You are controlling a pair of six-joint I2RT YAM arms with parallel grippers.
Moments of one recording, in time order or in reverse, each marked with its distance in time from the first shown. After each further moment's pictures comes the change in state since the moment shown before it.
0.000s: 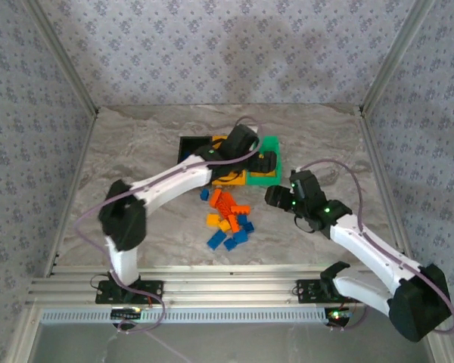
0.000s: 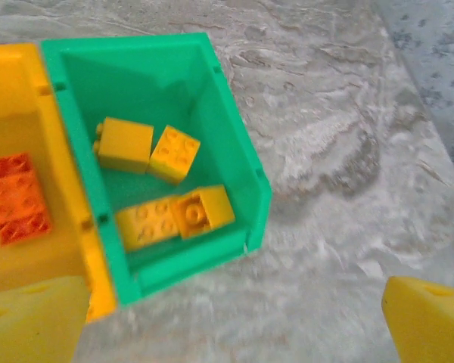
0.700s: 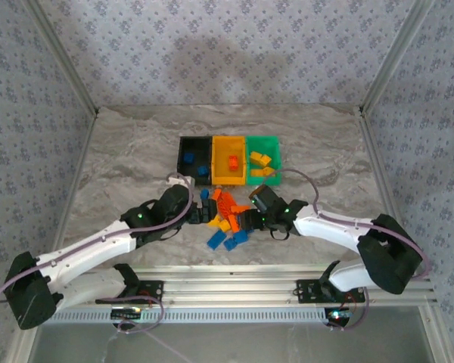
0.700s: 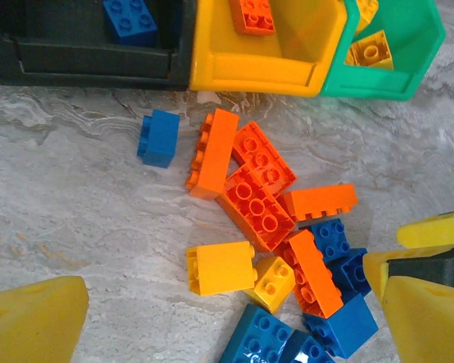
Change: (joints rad) left arm -0.020 -0.784 -0.853 -0.004 -0.170 -0.163; right arm 0.267 0.348 0.039 0.043 0.024 -0.029
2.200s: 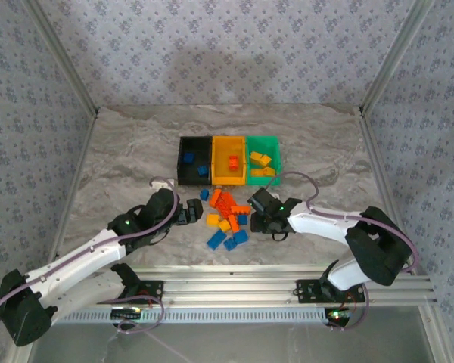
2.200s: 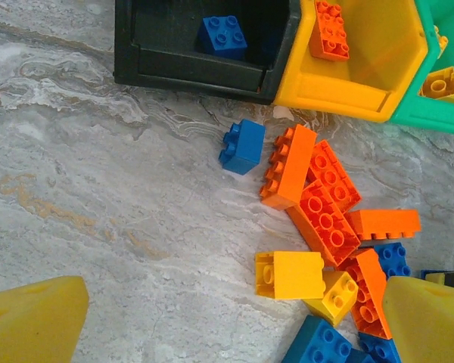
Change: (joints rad) left arm 0.083 -0.125 -0.085 -0.051 -0.045 -0.018; right arm -0.010 0.075 0.014 -0.113 0.100 0.121
